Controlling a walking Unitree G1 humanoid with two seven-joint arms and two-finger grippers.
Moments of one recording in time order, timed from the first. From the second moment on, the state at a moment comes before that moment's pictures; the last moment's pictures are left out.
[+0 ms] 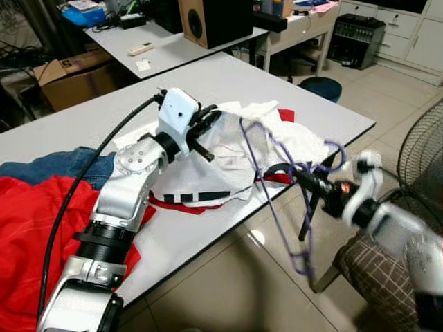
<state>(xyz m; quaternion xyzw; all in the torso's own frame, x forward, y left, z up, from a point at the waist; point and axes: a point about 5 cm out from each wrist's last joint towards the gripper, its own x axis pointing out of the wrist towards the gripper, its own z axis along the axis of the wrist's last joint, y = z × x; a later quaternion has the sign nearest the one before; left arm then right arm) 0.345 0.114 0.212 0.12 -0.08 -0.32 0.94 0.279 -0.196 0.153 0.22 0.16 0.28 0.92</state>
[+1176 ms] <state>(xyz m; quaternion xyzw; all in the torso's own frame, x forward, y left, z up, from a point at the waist) 0.325 0.087 0.194 0.15 -0.04 -0.44 0.88 0.362 -0.199 0.193 0.53 0.06 0.16 0.83</state>
